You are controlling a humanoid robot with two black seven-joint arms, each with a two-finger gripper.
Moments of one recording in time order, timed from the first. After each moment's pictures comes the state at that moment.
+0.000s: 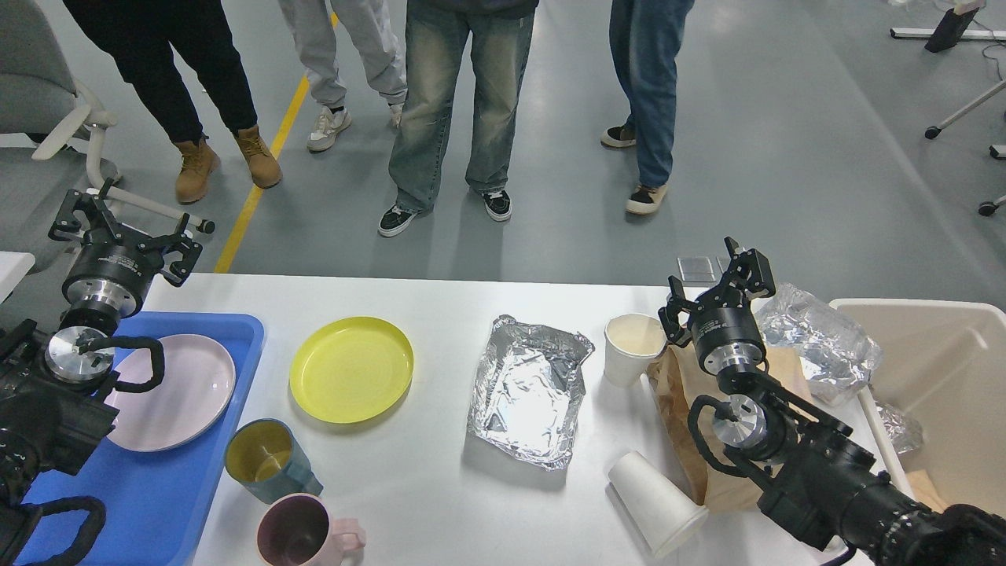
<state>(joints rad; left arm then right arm) -0.78 0.33 -1.05 -0.22 -0.14 -0.50 -0.16 0.58 -0.10 0.68 0.63 0.03 0.07 0.59</state>
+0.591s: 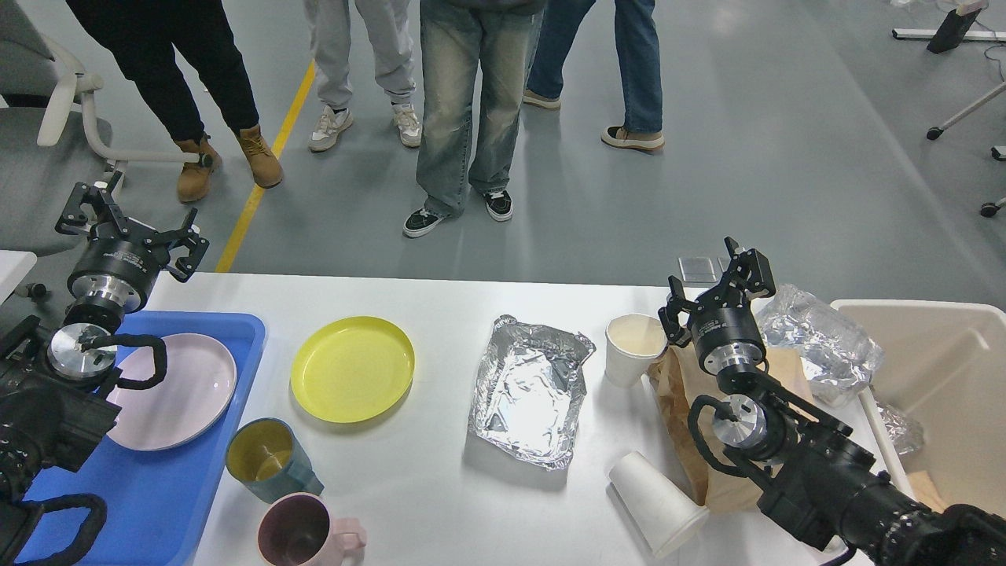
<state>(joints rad) -0.80 0.32 -1.03 -0.22 -0.14 -0.51 -0.15 0.58 -0.10 0.68 0.63 0.03 0.07 0.59</state>
